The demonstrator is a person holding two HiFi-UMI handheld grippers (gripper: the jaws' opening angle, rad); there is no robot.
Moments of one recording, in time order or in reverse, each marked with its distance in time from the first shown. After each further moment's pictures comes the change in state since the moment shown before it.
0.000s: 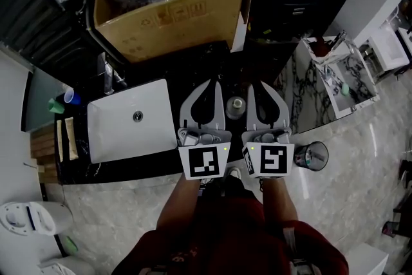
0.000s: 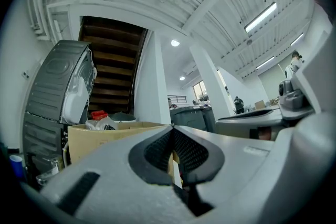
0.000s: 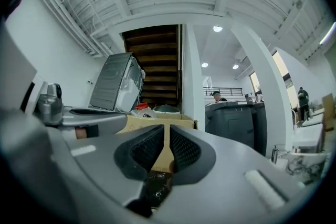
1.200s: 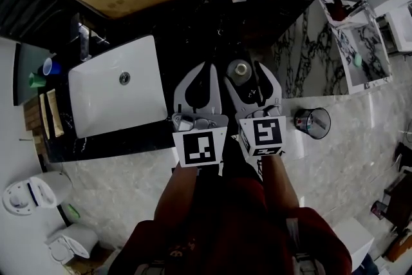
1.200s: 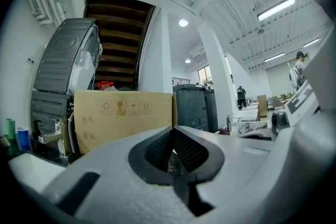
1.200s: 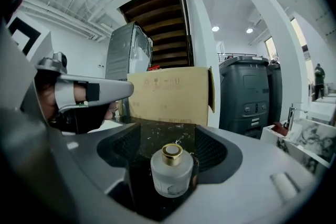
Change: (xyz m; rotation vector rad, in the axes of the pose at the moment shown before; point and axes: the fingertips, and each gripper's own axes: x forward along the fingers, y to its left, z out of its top) left arm -0.015 0.004 -0.116 -0.095 0.214 0.048; right arm 0.005 0.033 -0.168 0.086 0.353 0.170
